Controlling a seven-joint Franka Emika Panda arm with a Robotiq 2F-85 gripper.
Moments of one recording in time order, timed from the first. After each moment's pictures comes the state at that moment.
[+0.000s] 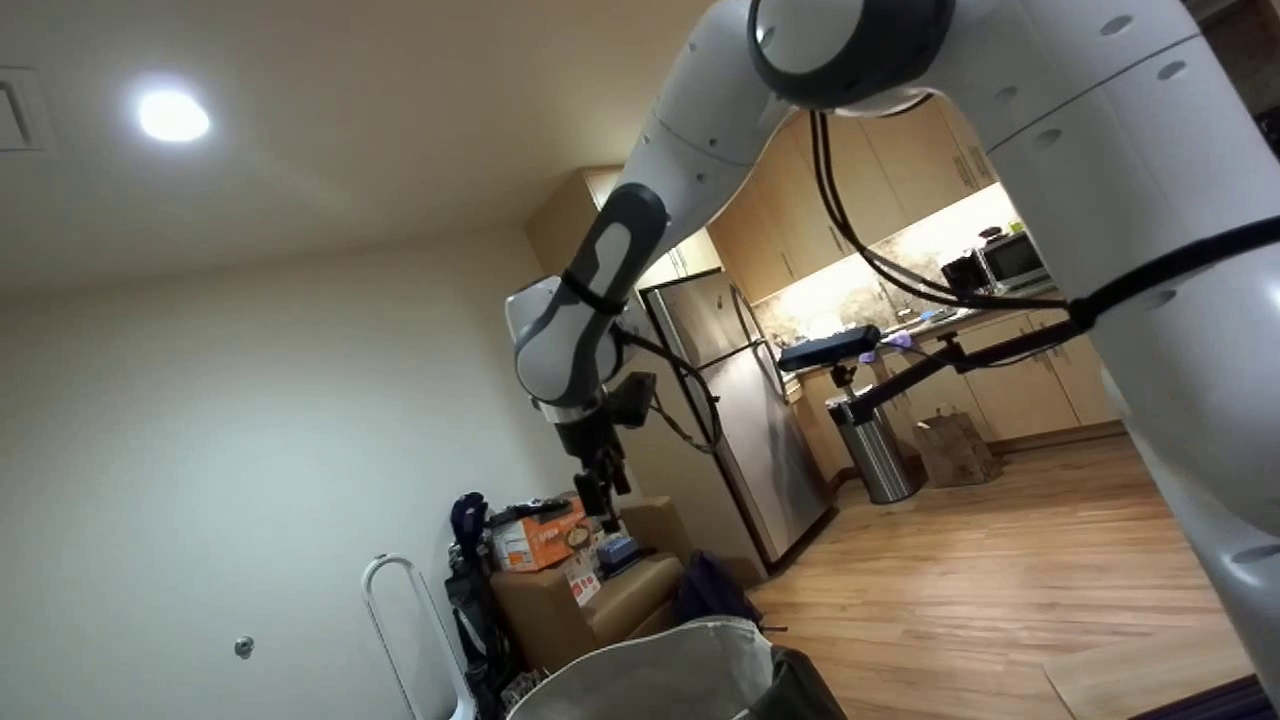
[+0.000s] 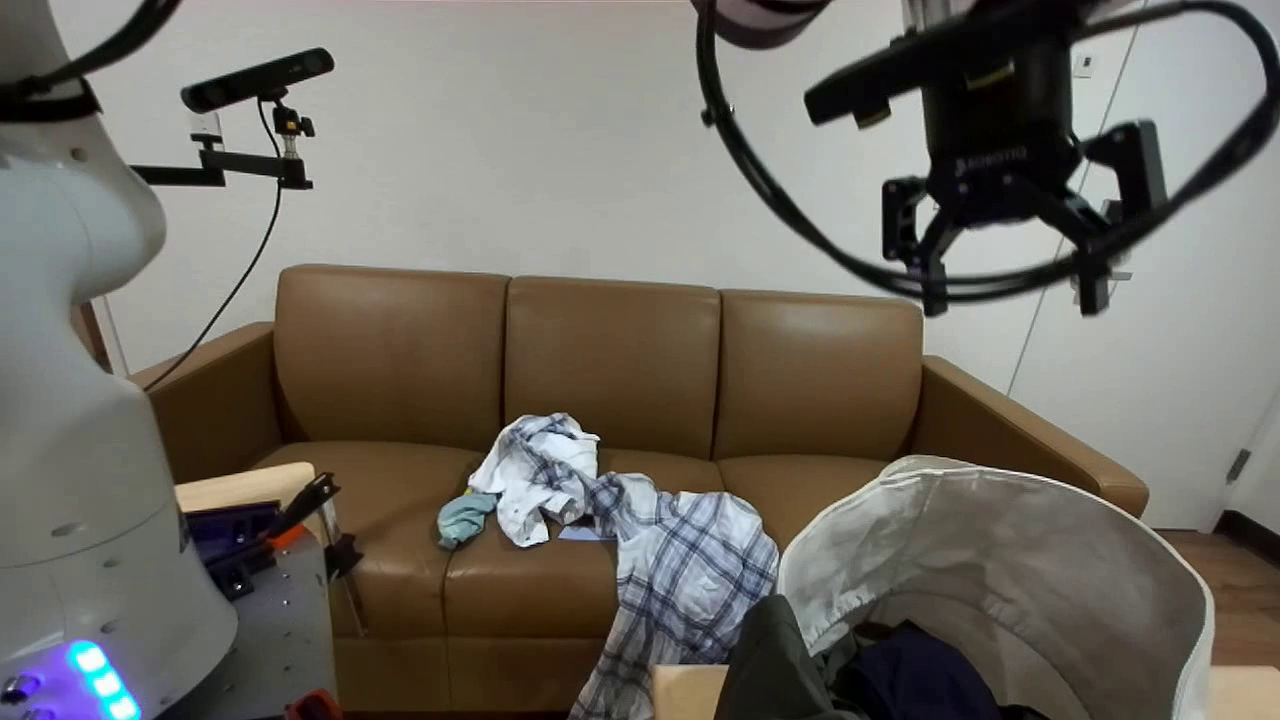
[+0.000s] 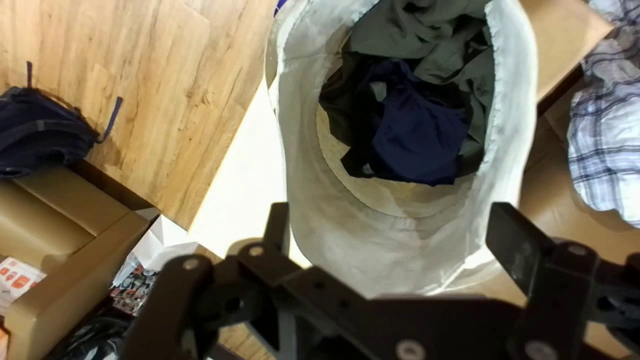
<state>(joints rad) -0.28 0.02 -0.18 -1.98 -0.23 2.27 -0.36</state>
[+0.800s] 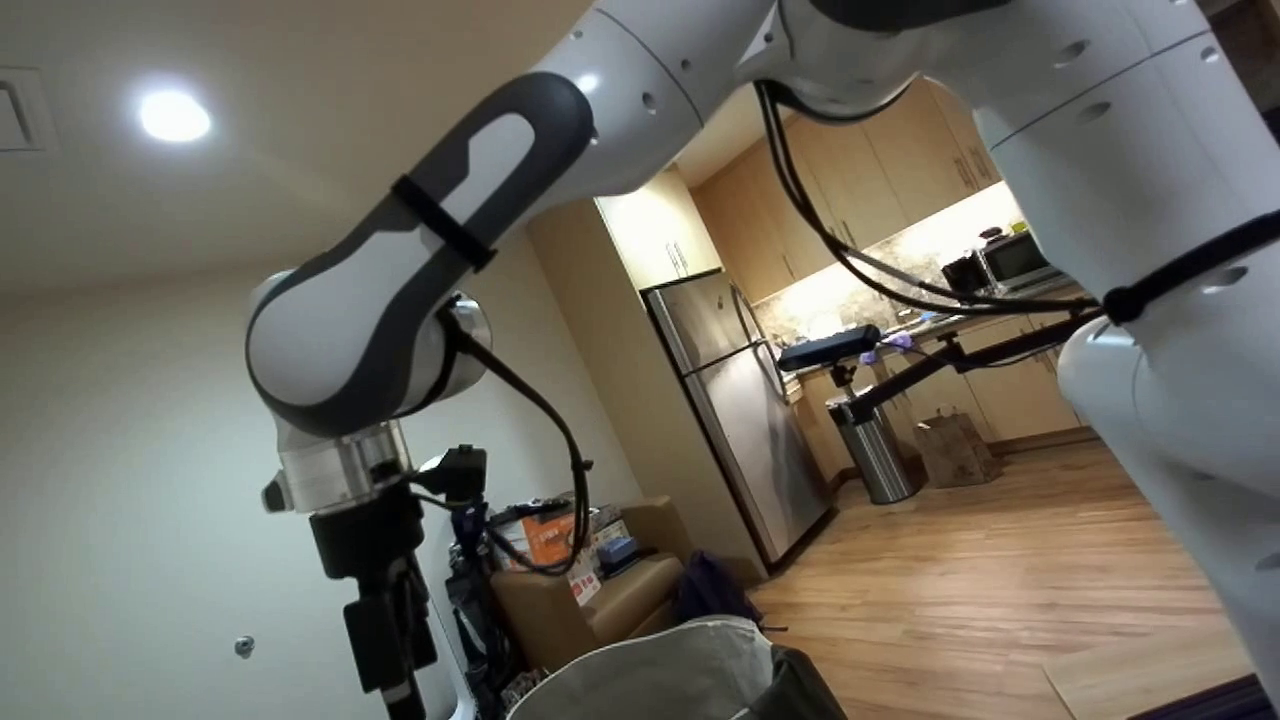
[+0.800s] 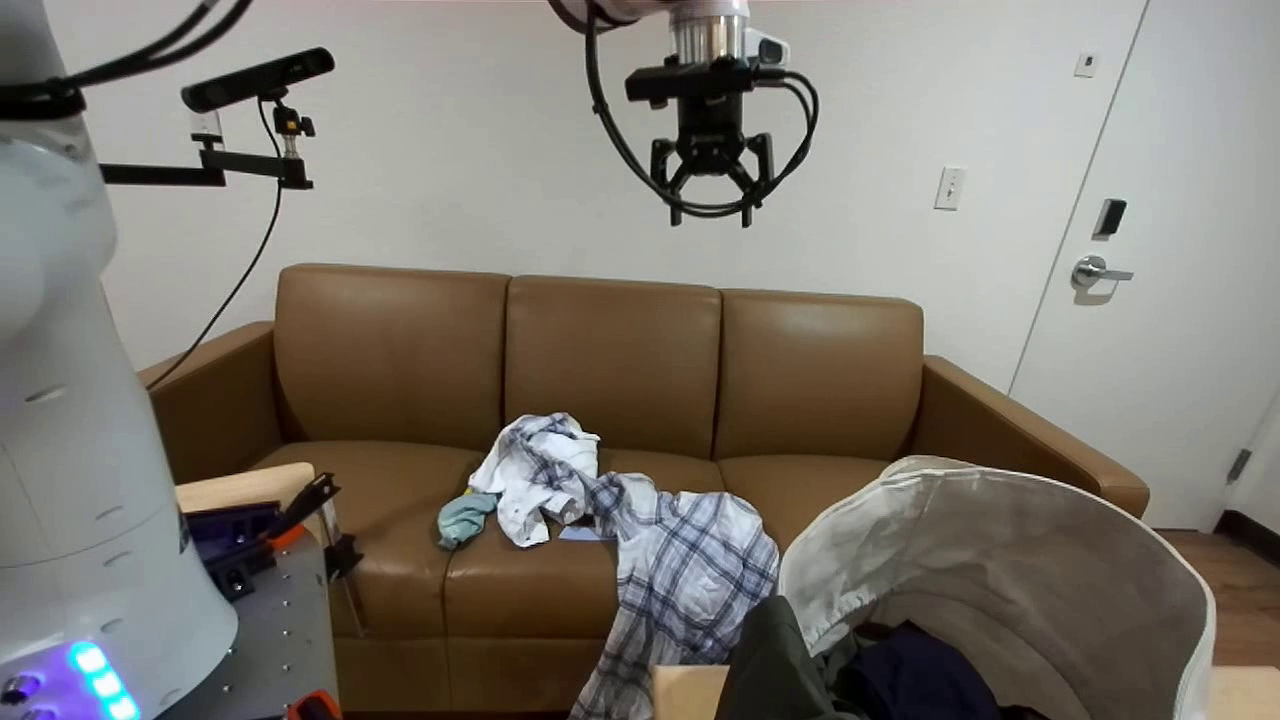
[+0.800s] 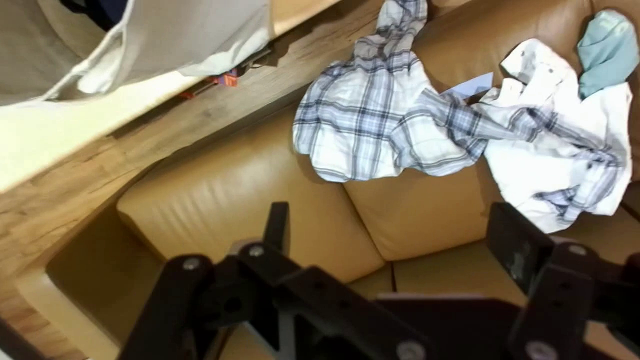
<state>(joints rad) 0.07 0.02 0.04 -1.92 -0.04 2.10 -0.43</state>
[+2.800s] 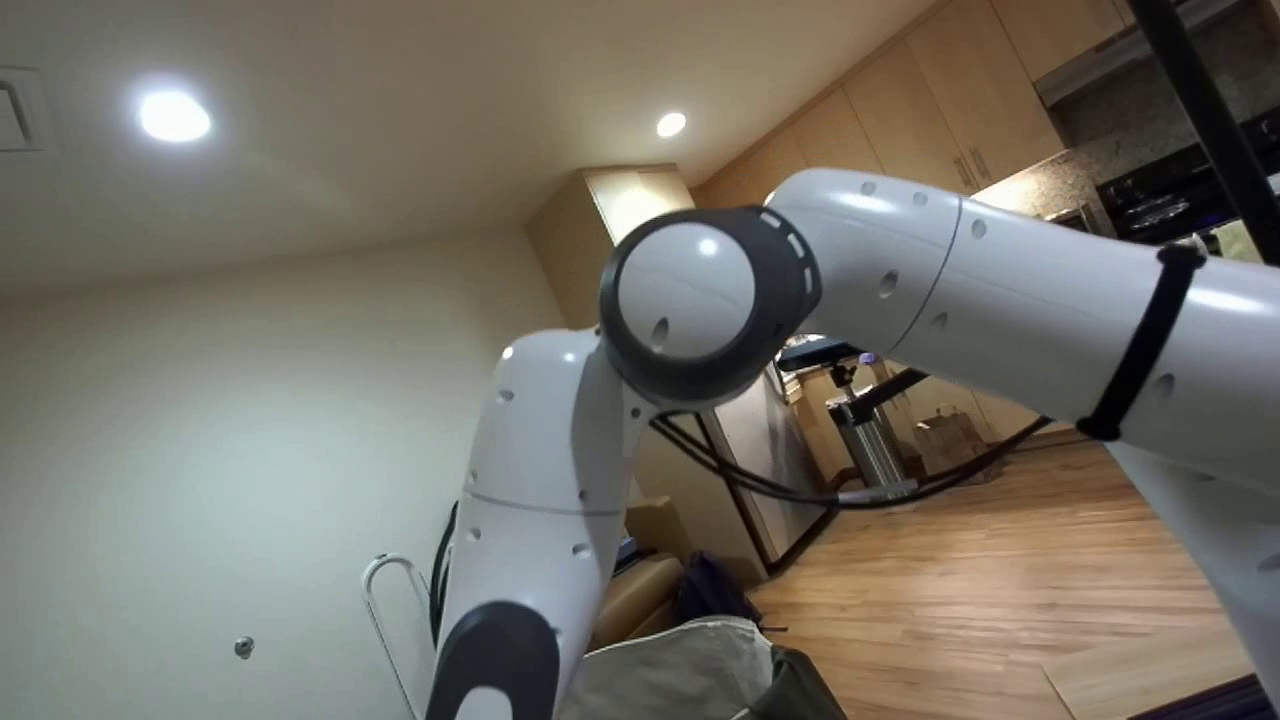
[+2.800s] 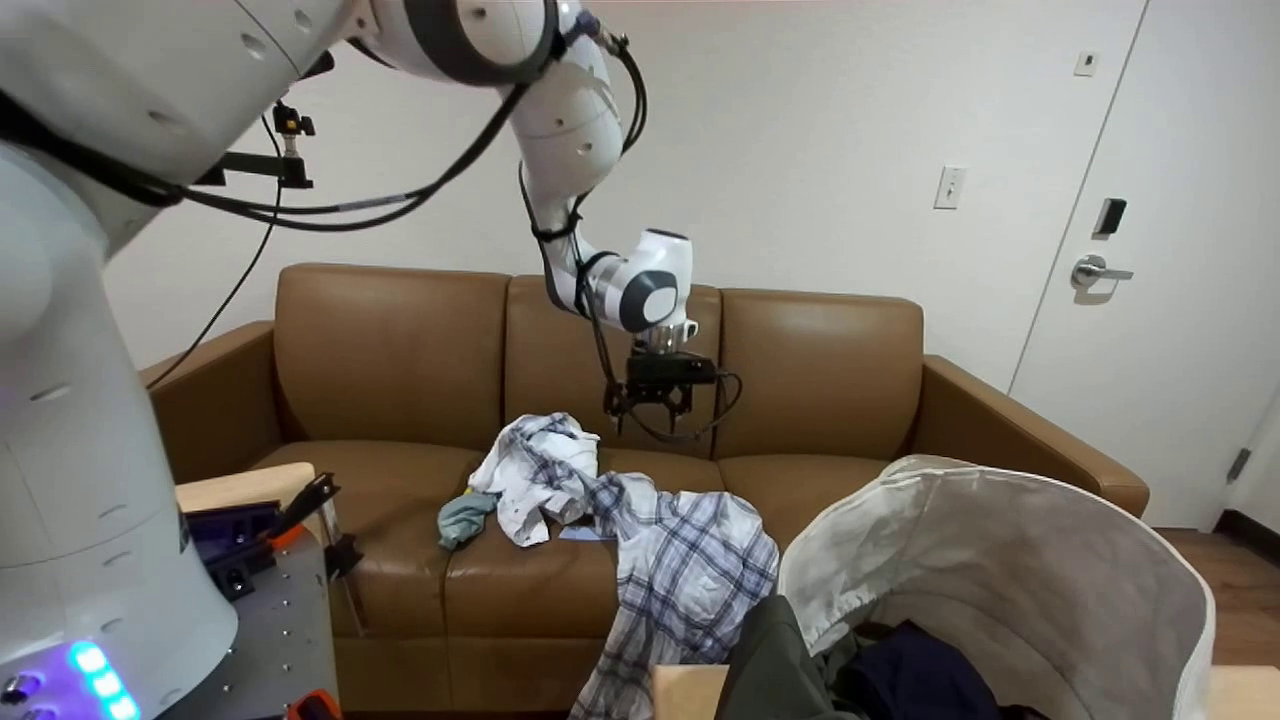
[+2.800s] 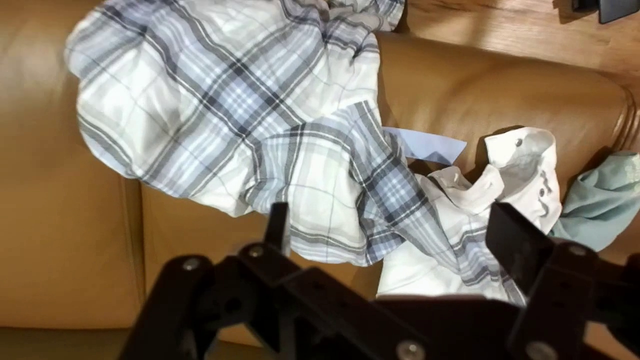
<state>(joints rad) 0.09 0.78 0.21 -1.80 -0.14 2.62 -0.84</state>
